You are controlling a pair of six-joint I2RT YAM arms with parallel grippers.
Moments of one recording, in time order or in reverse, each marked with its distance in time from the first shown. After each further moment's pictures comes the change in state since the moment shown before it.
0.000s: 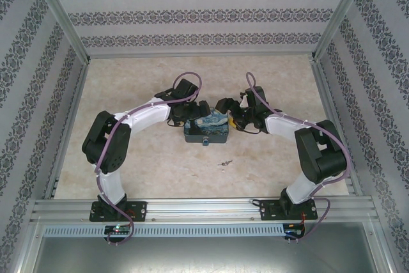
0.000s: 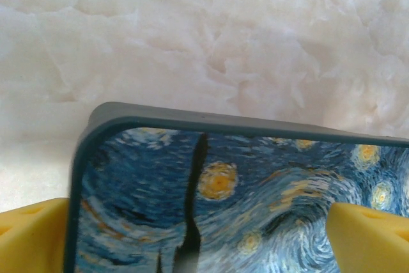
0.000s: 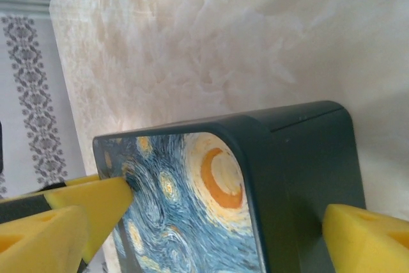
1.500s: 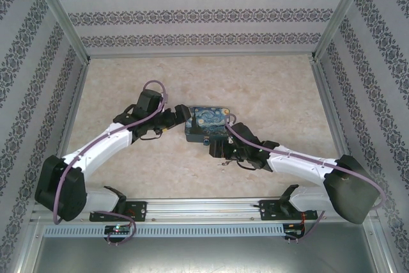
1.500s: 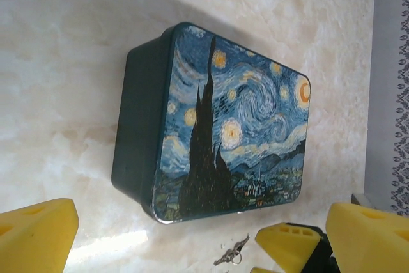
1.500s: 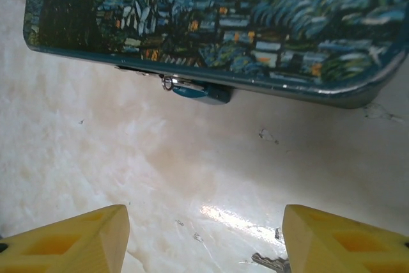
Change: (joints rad) left arm 0.123 -0.545 -0.435 0.145 0.193 -0.007; right arm 0.437 -0.395 -0.292 -0.179 0.402 -0.185
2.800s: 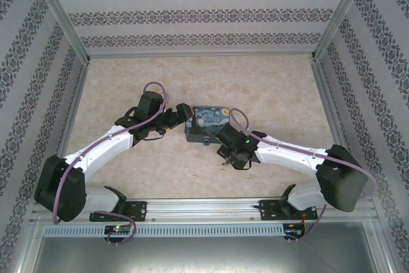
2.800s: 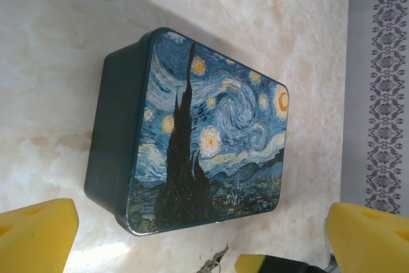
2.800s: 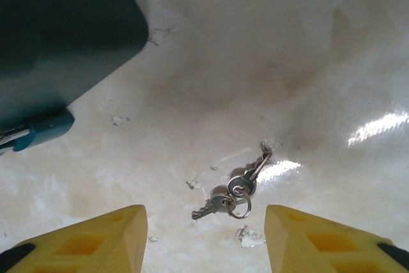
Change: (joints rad) left arm -0.021 0.010 -0.033 0.122 -0.002 -0.073; right arm 0.095 0.146 0.231 -0.503 0.201 0.729
